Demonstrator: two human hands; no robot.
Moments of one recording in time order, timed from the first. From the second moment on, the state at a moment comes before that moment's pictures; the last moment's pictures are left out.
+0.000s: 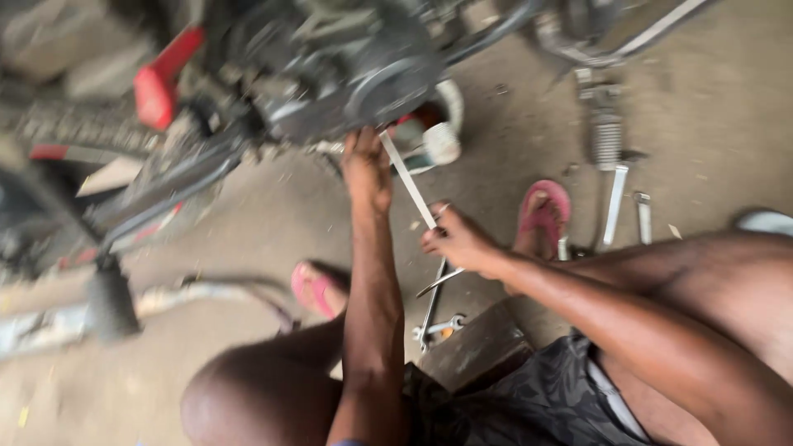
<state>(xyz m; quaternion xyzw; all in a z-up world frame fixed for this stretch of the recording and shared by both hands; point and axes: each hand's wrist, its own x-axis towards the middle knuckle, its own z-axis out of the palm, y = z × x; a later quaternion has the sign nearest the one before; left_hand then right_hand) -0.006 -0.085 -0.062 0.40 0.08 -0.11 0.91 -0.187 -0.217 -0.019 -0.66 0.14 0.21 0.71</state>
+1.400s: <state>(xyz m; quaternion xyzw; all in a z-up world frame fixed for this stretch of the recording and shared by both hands) 0.002 -0.103 -0.055 0.31 0.10 -0.09 0.94 -0.175 -0.211 0.030 -0.72 0.19 0.24 0.63</state>
